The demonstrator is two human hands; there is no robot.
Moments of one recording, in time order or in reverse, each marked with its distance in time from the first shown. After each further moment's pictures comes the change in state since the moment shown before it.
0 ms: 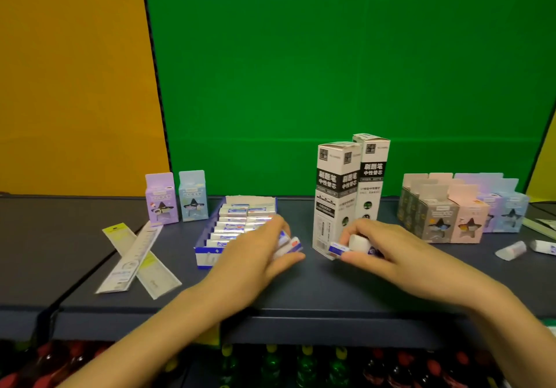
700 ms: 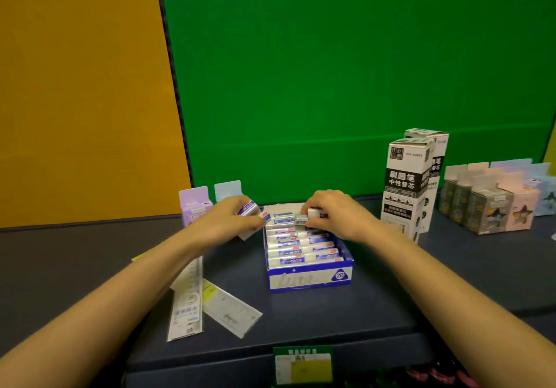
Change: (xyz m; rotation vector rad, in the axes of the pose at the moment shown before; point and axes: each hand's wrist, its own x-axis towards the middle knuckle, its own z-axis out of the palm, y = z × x) left_hand 0.048 -0.158 -0.067 -0.363 -0.247 -0.338; right_hand 0.172 -0.047 0.076 -0.216 0.075 0.149
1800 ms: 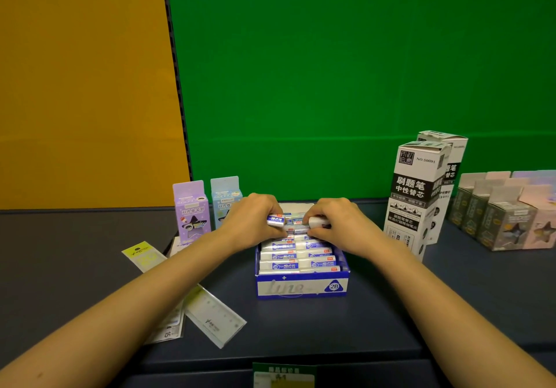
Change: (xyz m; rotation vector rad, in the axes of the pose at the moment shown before) left_hand 0.040 0.002 0.039 0.484 0.115 0.292; right_hand 0.003 0.019 0.013 0.060 0.042 -0.032
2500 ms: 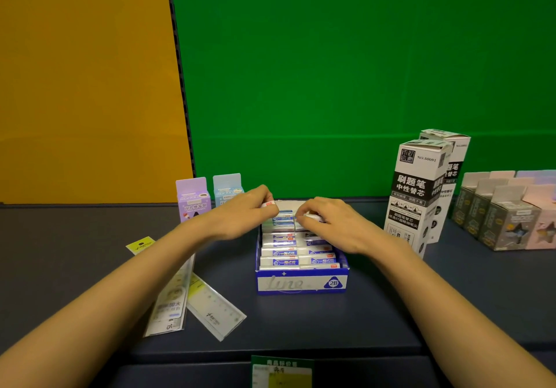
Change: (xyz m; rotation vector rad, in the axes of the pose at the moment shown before) left_hand -0.012 0.002 -0.026 -0.264 -0.207 -0.118; right_hand 0.000 -0.009 -0.002 0.135 -0.098 -0.043
